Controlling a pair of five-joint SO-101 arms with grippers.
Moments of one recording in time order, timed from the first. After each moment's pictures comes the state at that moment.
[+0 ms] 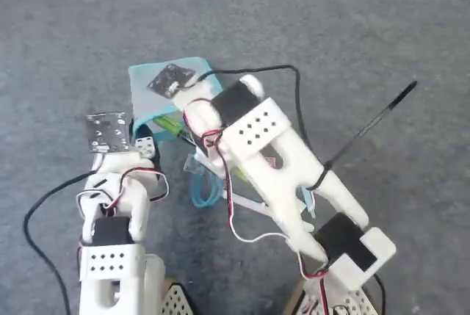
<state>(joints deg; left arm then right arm) -9.3 -73.3 82.8 31.5 5.0 -43.3 6.1 -17.8 100.7 12.1</state>
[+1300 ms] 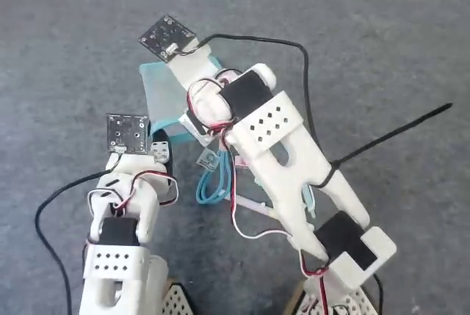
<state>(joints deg) -4.7 -73.3 84.2 31.5 3.6 -41.8 3.6 -25.7 92.4 9.5</state>
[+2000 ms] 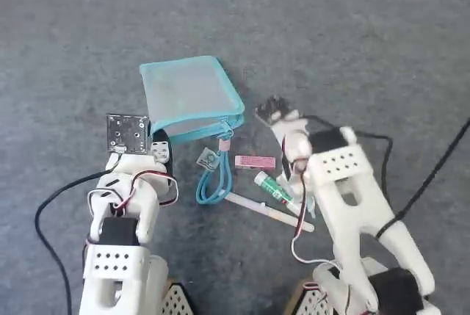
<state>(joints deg) -4.7 -73.3 84.2 31.5 3.6 -20.1 -22.0 42.4 74.1 20.1</state>
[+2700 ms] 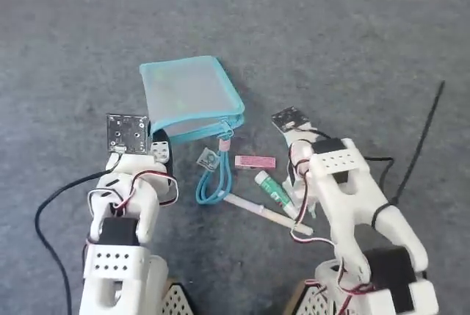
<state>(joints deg) -4.7 -73.3 84.2 31.5 3.6 -16.0 -12.3 49.1 61.8 13.9</state>
